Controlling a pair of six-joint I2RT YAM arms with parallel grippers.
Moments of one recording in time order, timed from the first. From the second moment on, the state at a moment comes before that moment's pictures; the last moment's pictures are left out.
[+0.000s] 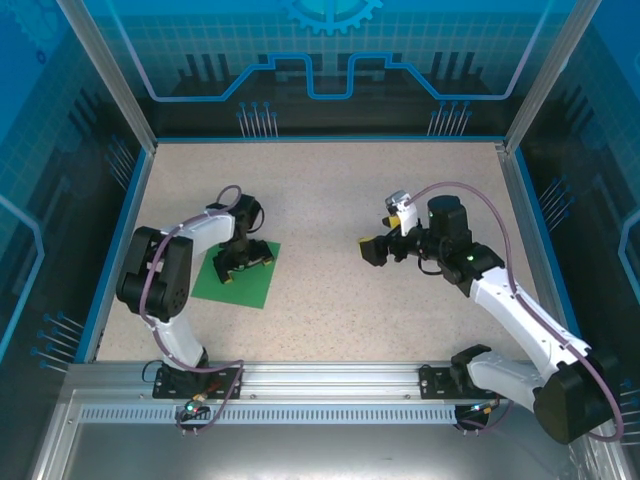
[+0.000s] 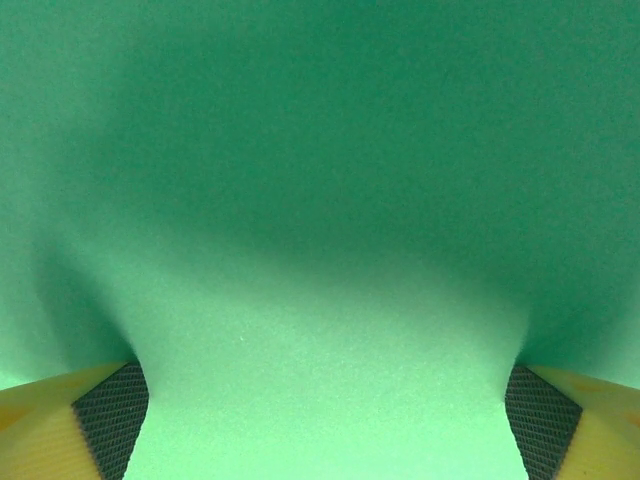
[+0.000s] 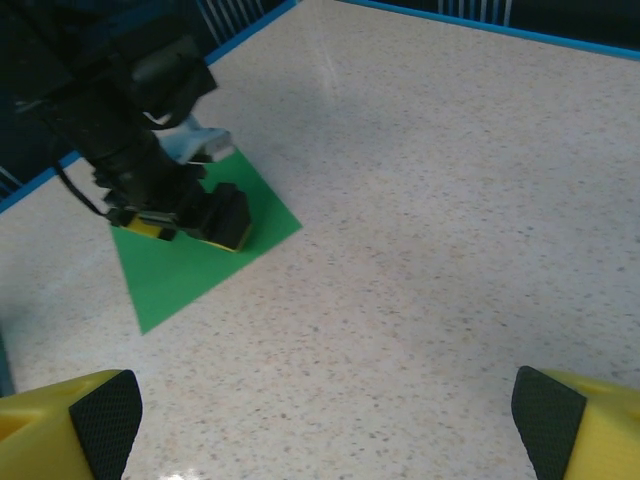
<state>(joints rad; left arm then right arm) -0.23 1.79 1.07 -0.84 0.01 -0.79 0.38 1.06 0.80 -0.27 -0.50 0.03</state>
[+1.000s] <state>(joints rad) -0.63 1.95 1.50 -0.97 0.00 -0.92 0.41 0.86 0.69 -0.44 -0.59 0.13</state>
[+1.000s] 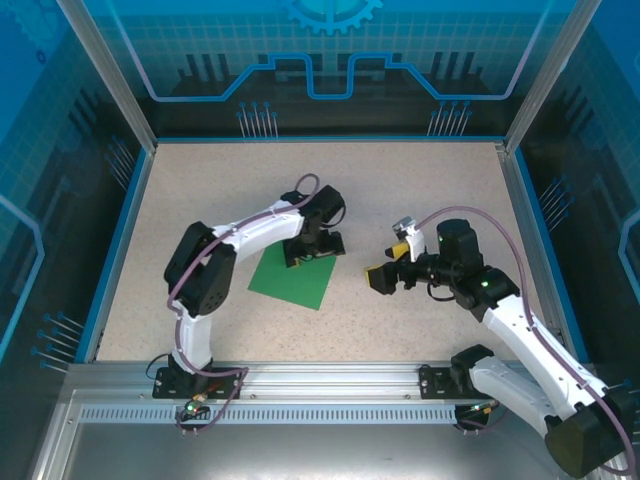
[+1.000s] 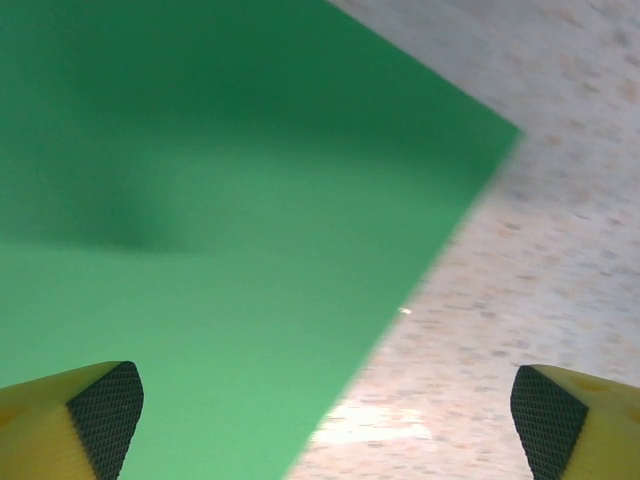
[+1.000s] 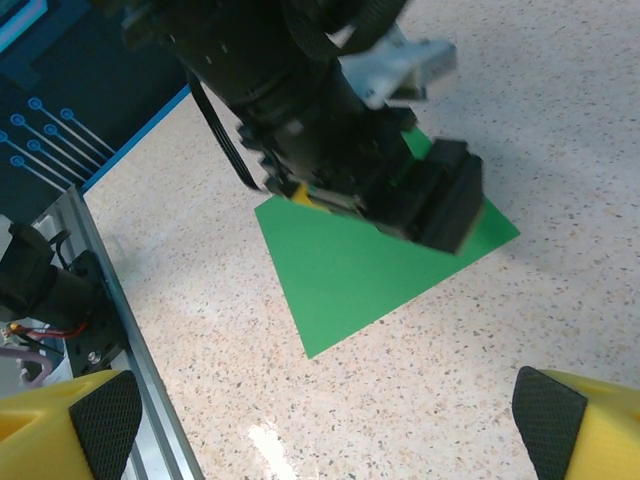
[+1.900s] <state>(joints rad) -0.57 1.90 1.22 -0.86 -0.01 -0.88 0.58 1.00 0.69 -0.38 -0.50 0.20</state>
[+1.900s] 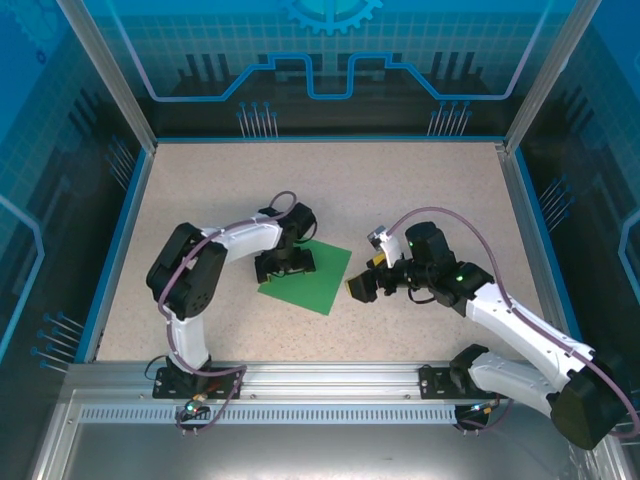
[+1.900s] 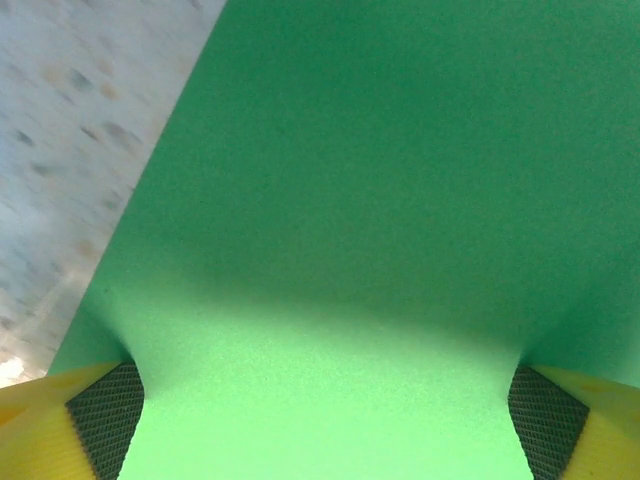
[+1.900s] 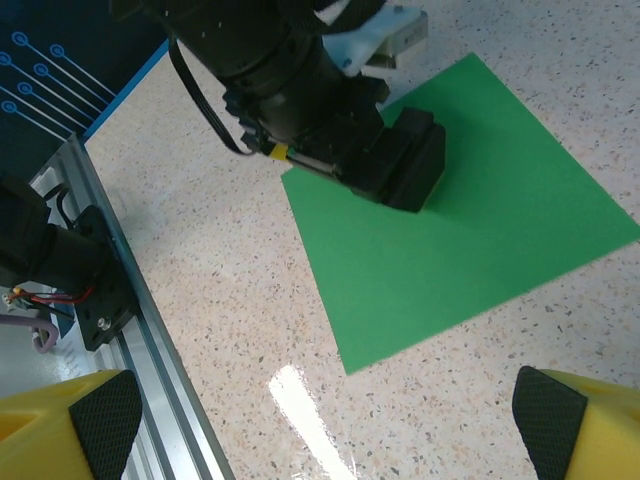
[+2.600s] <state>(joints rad) -0.74 1.98 1.39 -0.90 0.10 -1.10 0.58 0.99 0.66 -0.43 -0.43 0.30</state>
